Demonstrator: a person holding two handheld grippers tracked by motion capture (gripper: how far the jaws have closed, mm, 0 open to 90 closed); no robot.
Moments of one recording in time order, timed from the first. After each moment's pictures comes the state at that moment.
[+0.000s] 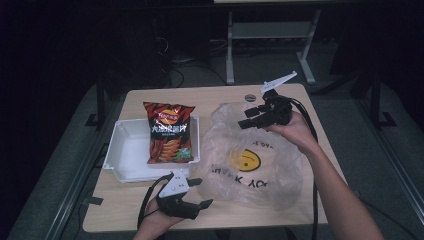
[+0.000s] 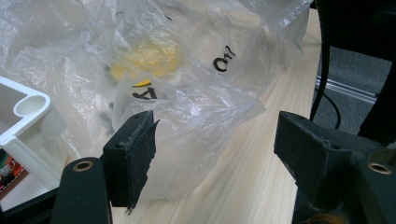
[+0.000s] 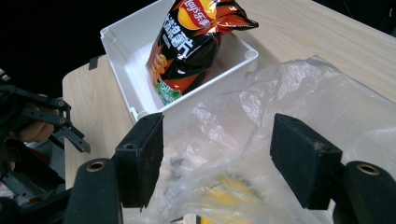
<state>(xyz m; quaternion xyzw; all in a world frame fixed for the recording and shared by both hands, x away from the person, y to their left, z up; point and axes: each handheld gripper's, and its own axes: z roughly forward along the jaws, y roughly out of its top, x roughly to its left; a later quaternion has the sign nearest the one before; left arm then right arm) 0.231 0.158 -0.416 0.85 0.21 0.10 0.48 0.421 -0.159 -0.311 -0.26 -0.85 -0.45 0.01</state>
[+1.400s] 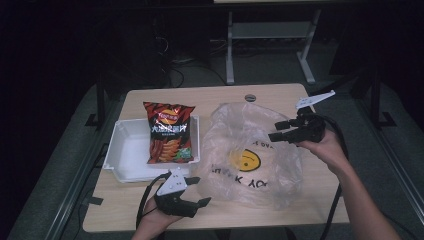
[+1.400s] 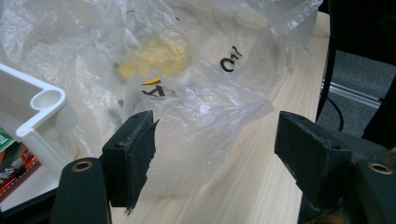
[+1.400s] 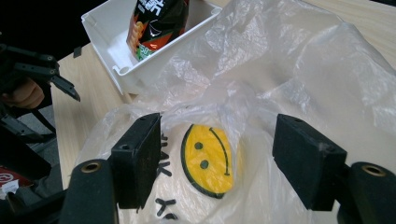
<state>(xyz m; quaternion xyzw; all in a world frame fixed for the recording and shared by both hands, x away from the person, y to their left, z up) 0.233 0.163 -0.416 0.84 0.23 0.10 0.48 0.385 -0.242 -0.343 -0.31 -0.83 -0.46 0.00</state>
